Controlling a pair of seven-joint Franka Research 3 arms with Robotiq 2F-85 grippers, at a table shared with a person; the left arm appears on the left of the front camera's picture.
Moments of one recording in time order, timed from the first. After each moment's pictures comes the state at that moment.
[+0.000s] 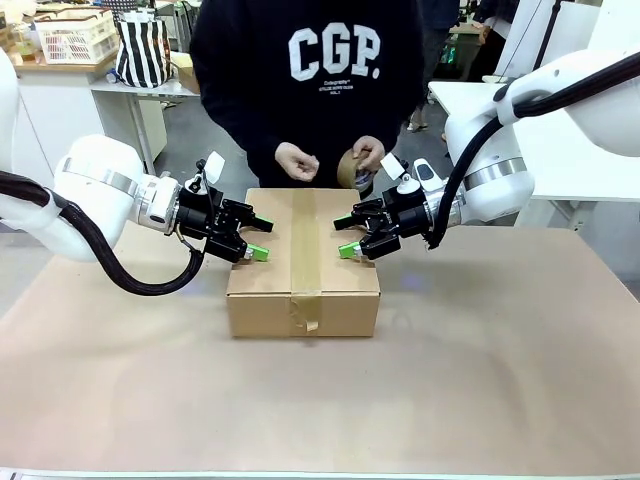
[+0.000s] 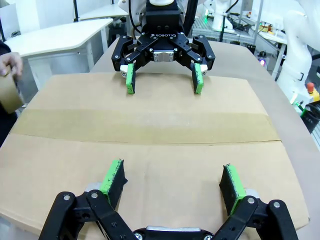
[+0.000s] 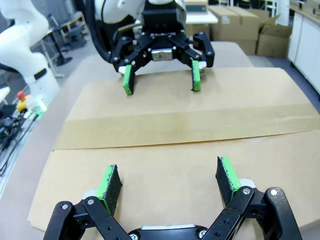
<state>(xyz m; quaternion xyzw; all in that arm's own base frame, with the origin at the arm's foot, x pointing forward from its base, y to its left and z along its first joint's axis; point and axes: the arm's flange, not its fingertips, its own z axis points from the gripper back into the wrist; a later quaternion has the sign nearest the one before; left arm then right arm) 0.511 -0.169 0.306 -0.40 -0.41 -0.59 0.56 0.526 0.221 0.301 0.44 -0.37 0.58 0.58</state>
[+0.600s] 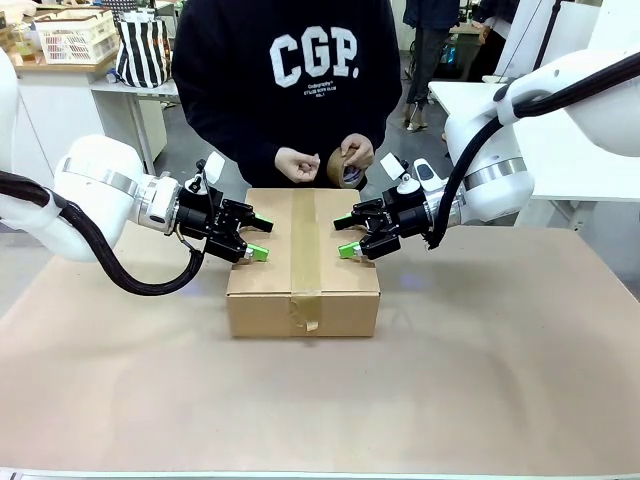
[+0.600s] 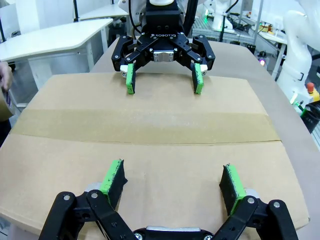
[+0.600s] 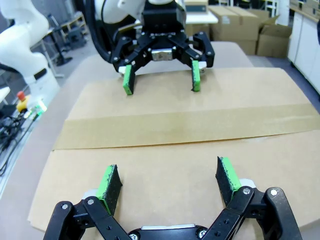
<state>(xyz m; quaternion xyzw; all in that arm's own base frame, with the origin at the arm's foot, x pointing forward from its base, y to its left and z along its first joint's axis) 0.511 -0.169 0.306 -0.40 -0.41 -0.59 0.56 0.526 0.221 0.301 0.44 -0.37 0.58 0.58</state>
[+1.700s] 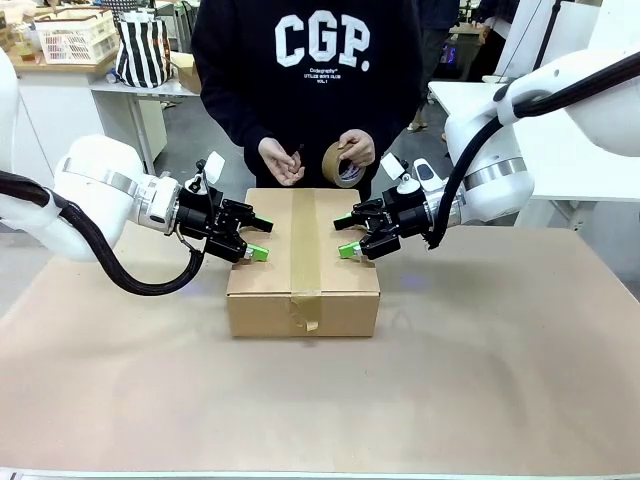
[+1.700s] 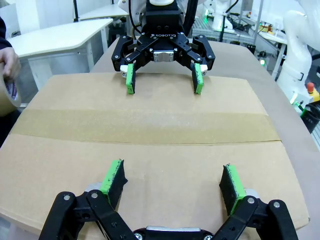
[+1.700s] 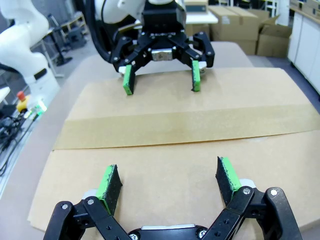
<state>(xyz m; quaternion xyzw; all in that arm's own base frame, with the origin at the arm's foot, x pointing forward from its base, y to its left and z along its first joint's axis) 0.511 -0.169 0.306 -0.40 -0.41 -0.60 0.56 0.526 0.221 0.301 0.44 -0.37 0.58 0.58</state>
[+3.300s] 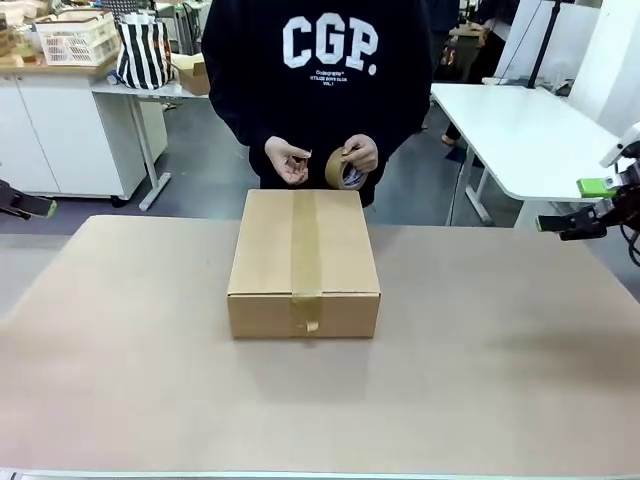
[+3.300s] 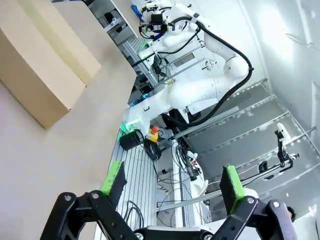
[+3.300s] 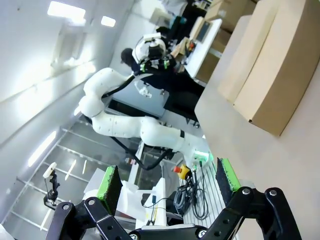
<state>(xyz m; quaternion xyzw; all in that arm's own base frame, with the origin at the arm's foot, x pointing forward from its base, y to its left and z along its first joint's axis) 0.354 0.088 0.459 -0.66 -0.13 -0.30 0.67 0.358 -0.053 0.425 0.68 -0.14 0.18 0.69</state>
